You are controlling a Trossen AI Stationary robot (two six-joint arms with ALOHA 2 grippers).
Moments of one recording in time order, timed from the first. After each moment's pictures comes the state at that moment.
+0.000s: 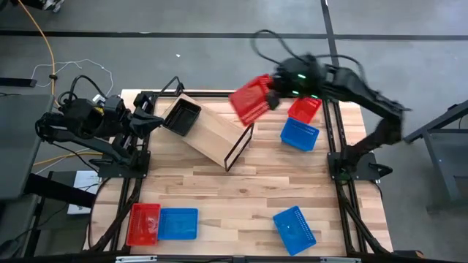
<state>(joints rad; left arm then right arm) -0.12 0.63 0.97 -0.05 -0.22 -0.21 -0.28 1.49 1.89 -1.02 0.27 0.32</state>
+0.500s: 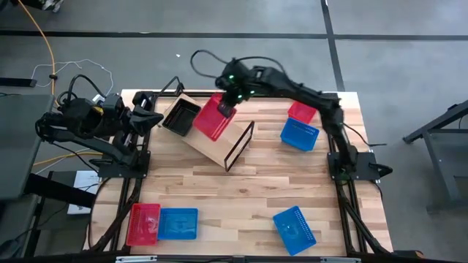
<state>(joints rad) -0.12 0.63 0.97 -0.02 -0.28 -0.21 -0.35 2.13 2.33 -1.02 -0.08 0.13</state>
